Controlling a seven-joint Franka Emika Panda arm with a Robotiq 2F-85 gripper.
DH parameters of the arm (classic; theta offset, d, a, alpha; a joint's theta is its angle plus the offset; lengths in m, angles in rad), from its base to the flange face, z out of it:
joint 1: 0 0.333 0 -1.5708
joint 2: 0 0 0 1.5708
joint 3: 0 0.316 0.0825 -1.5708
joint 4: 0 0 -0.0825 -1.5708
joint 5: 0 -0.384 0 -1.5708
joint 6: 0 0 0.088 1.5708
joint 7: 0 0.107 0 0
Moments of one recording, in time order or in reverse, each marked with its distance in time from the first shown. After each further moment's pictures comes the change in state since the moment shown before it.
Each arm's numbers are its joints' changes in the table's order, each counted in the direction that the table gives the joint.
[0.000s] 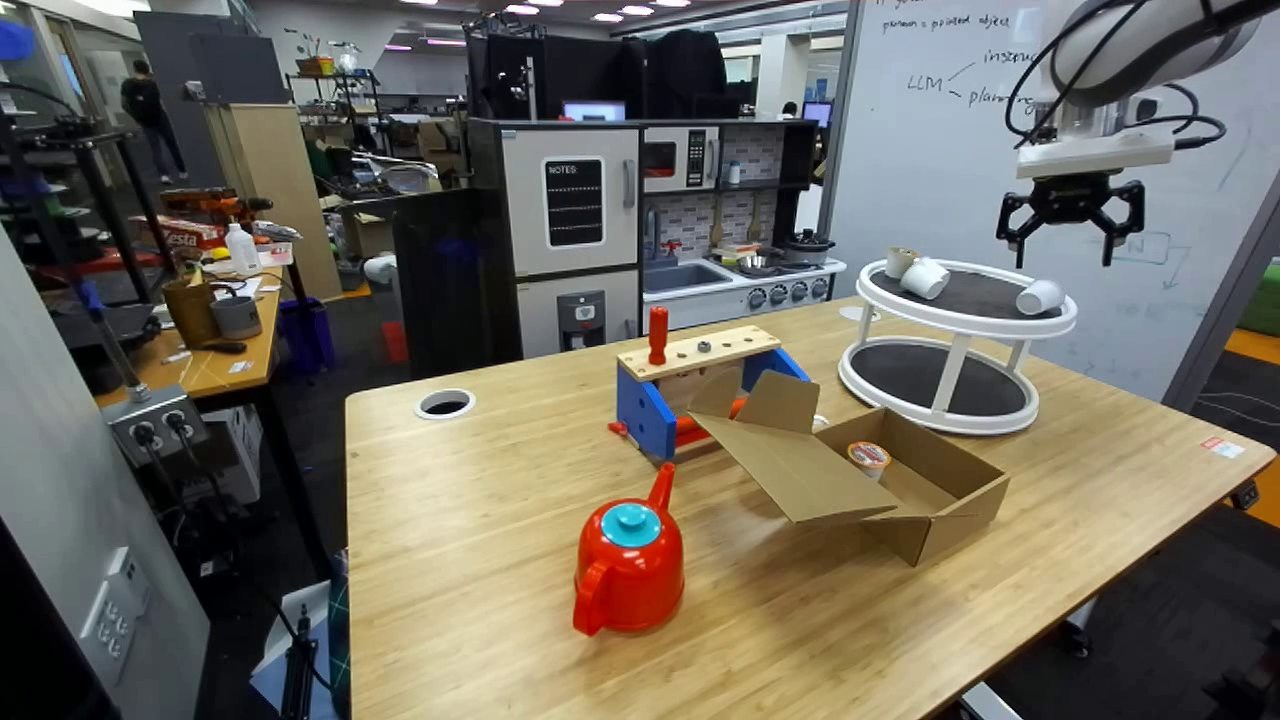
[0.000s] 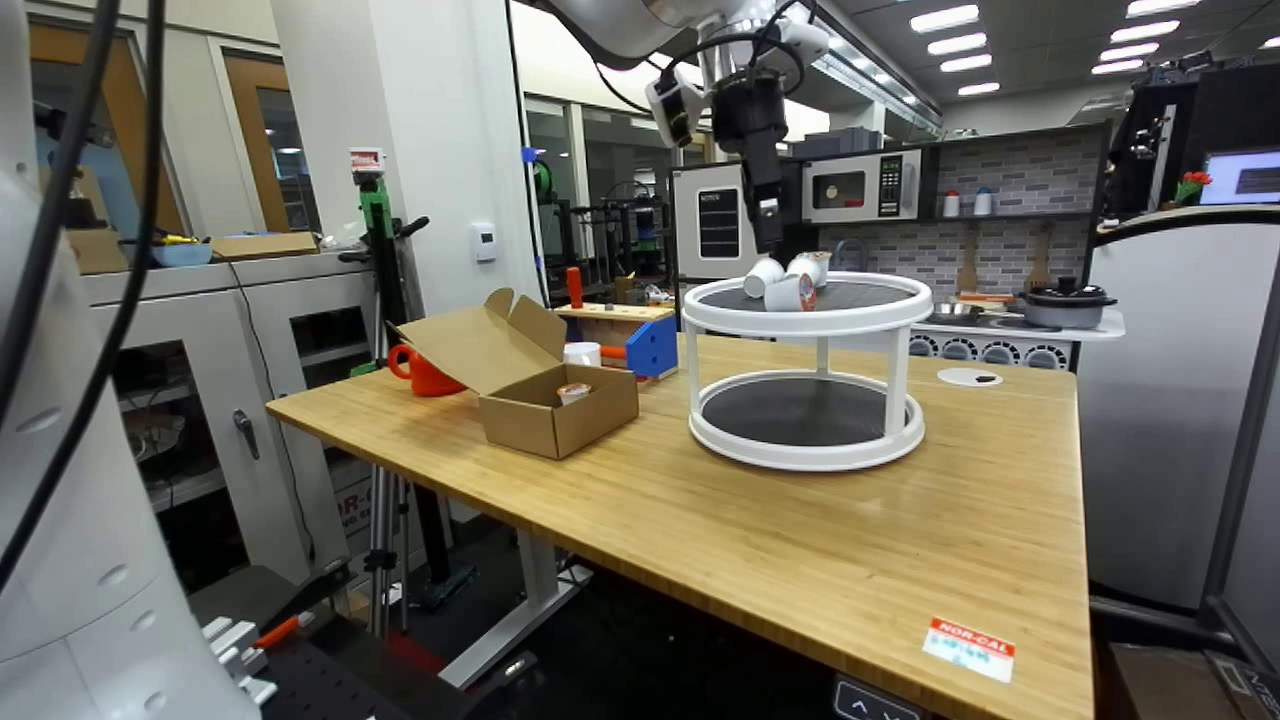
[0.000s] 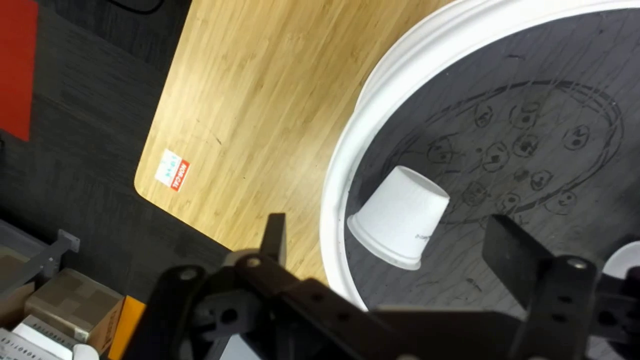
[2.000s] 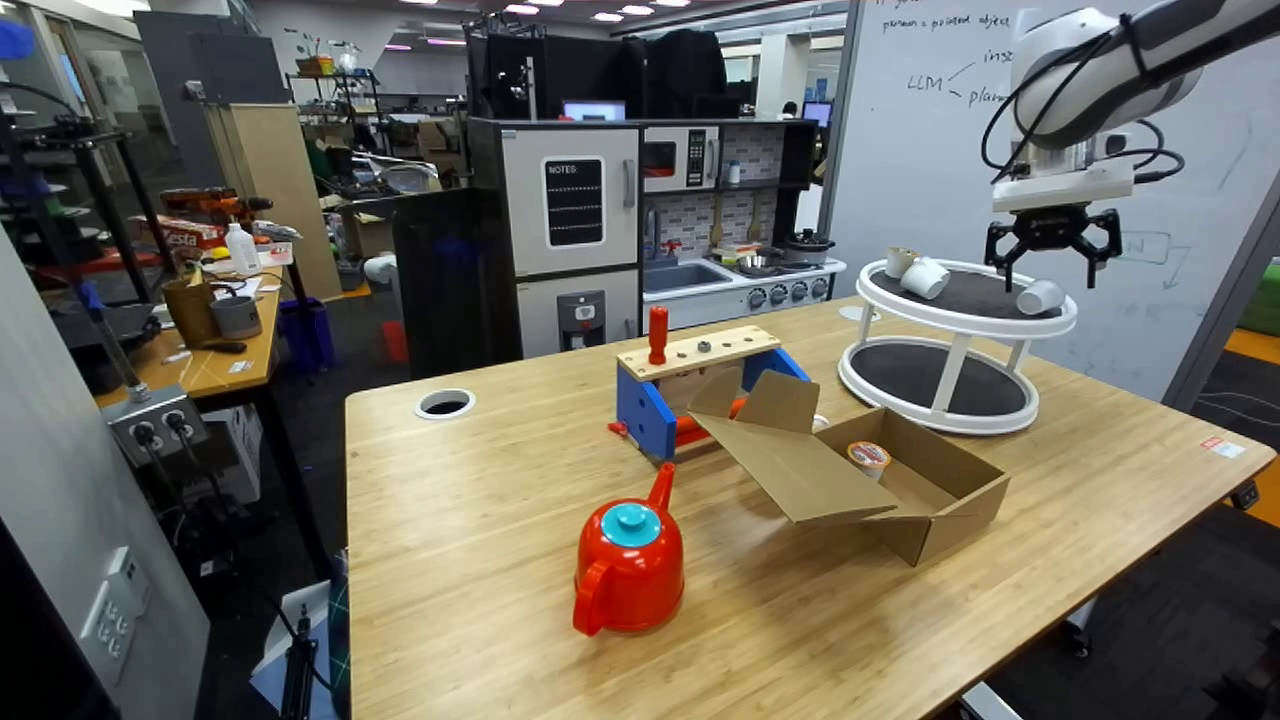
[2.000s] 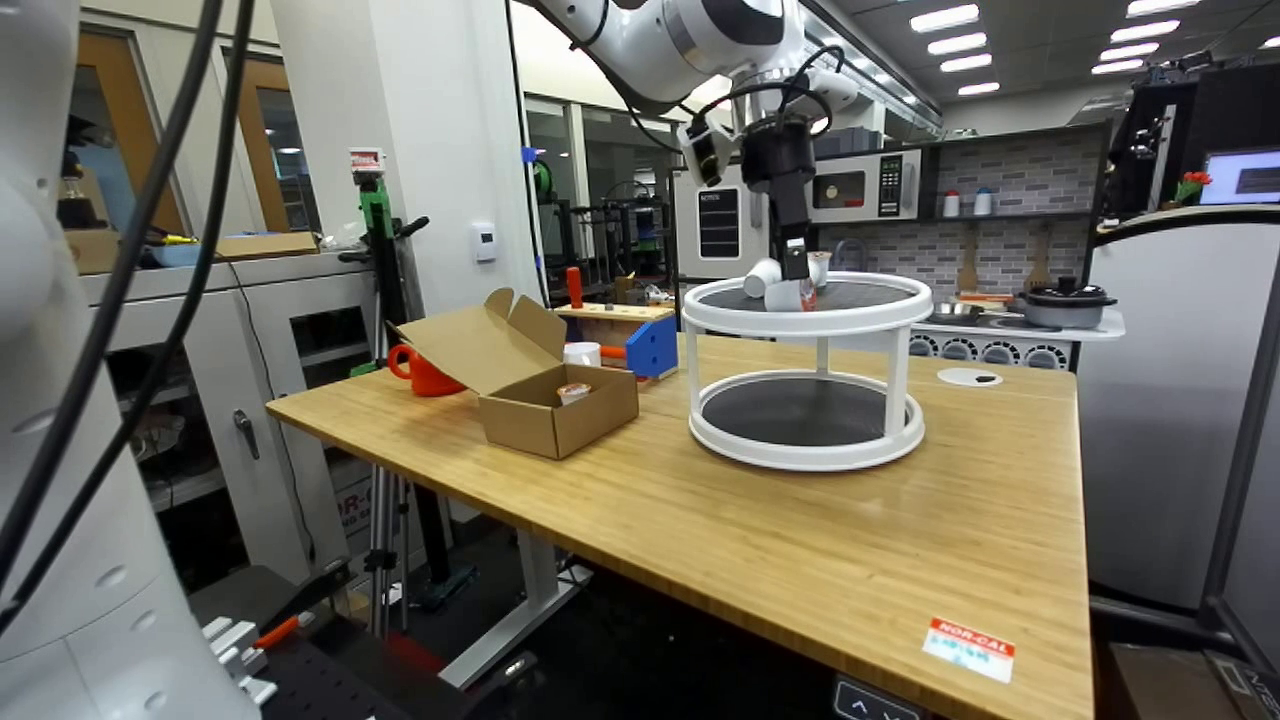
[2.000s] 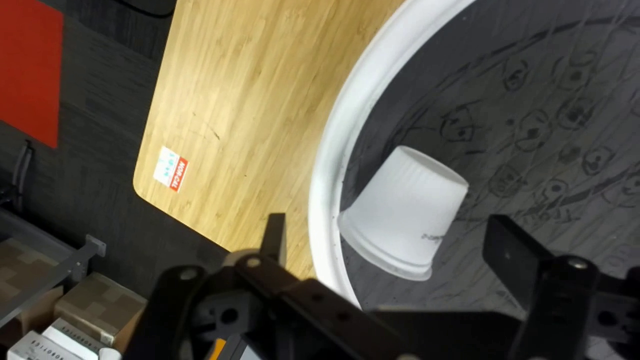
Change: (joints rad) arm -0.015 0.142 -0.016 -0.089 0.001 0.000 0.018
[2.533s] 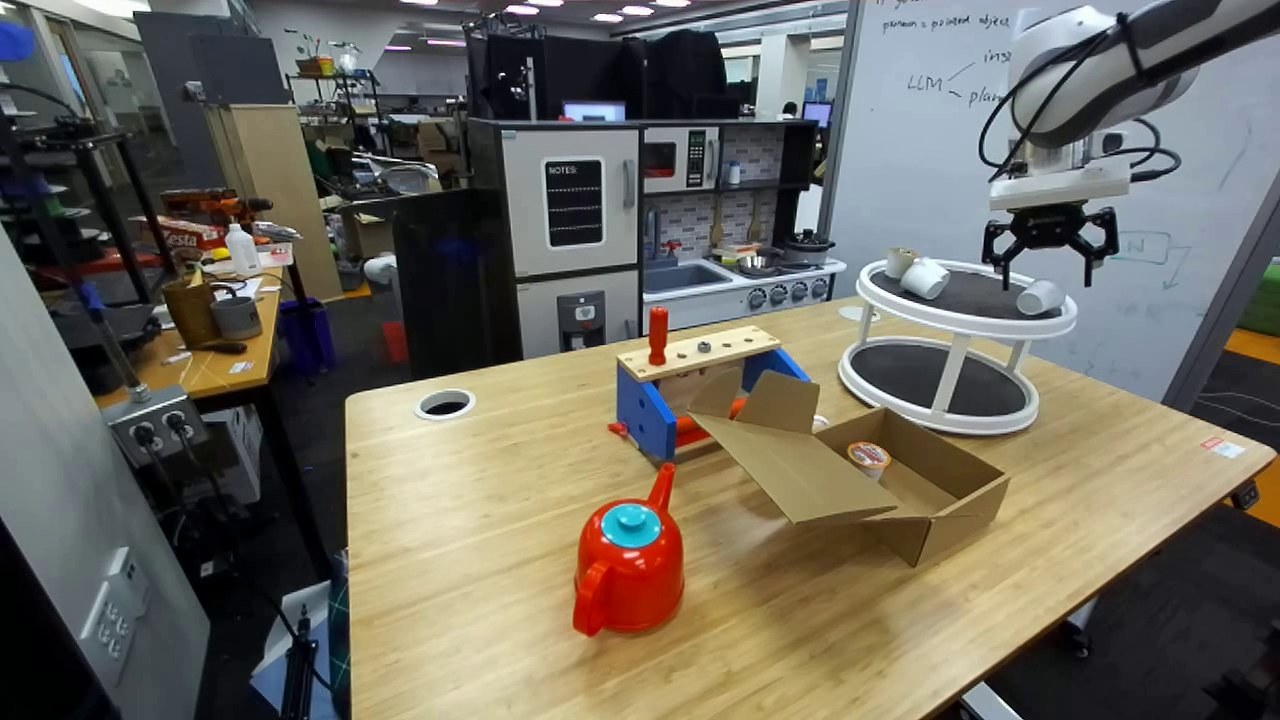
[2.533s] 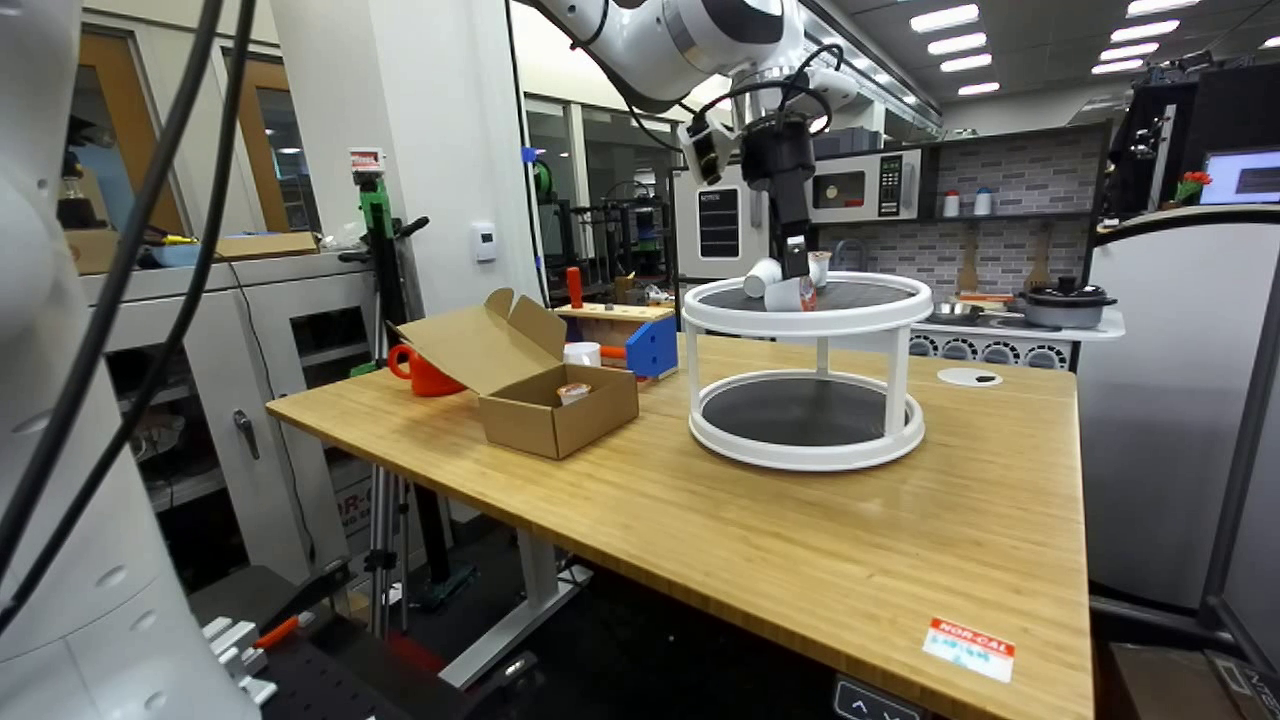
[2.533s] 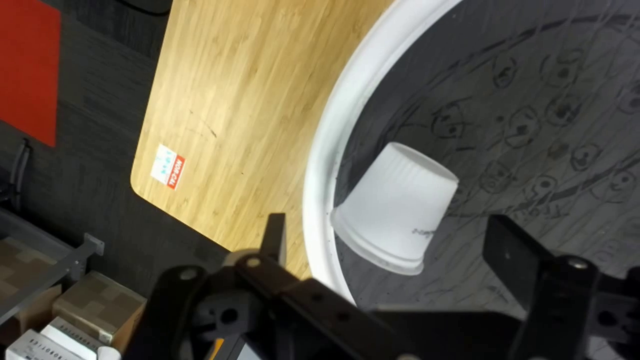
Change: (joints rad) arm 0.002 0.005 0.001 -0.012 -0.001 -0.004 0.000
